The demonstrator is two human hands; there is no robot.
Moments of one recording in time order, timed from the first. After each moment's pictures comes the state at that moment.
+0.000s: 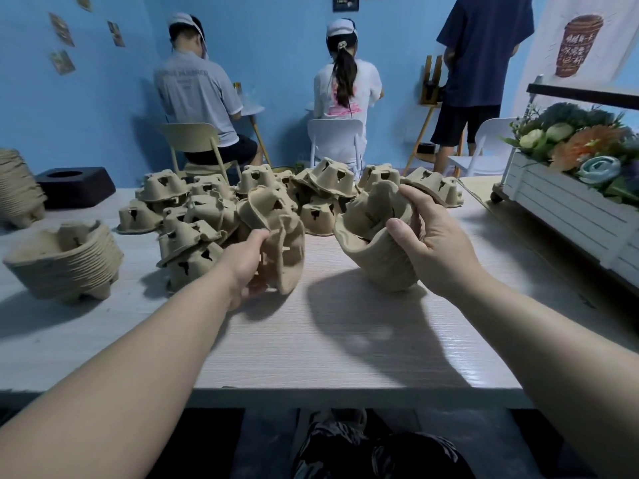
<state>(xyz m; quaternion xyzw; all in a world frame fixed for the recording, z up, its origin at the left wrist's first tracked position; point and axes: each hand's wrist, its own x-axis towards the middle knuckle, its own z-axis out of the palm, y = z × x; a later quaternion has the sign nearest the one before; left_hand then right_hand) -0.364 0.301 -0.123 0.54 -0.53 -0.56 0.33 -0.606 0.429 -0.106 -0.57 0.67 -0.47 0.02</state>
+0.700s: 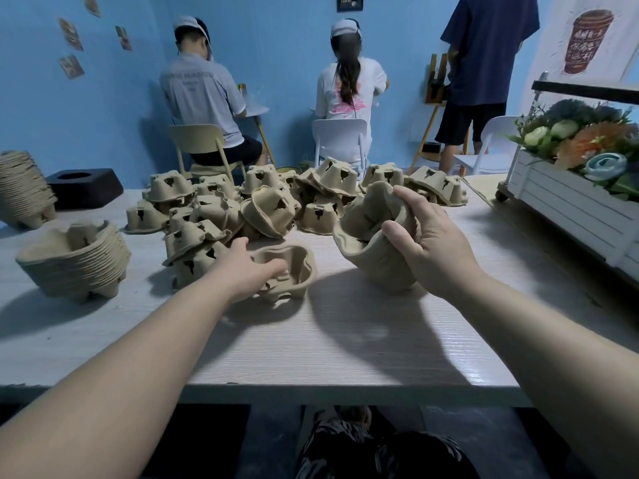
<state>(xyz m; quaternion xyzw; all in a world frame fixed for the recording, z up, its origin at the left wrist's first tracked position) -0.346 0.310 -0.117 0.63 -0.71 -0.27 0.17 -0.600 0.431 -0.106 -0.60 0.67 -0.44 0.00</state>
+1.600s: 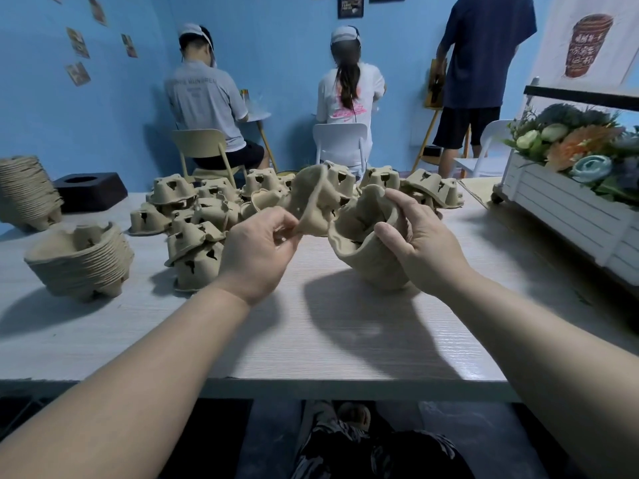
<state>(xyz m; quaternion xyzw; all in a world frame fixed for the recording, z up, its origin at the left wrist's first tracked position) -0.372 0.354 -0.096 0.33 -0.80 -0.13 0.49 -0.602 0.434 -0.104 -0.61 0.66 -0.43 0.00</state>
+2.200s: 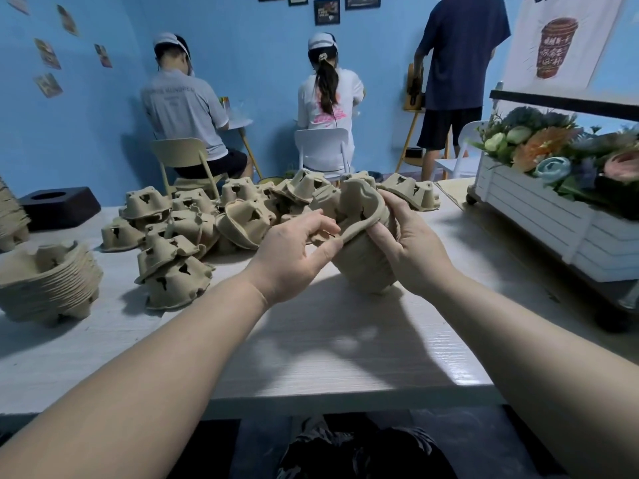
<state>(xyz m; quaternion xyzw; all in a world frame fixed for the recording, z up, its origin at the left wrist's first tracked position) -0.431 0.353 -0.090 0.24 -0.88 -0.20 0.35 -0.623 0.434 -0.105 -0.58 0.64 -0.50 0.06</state>
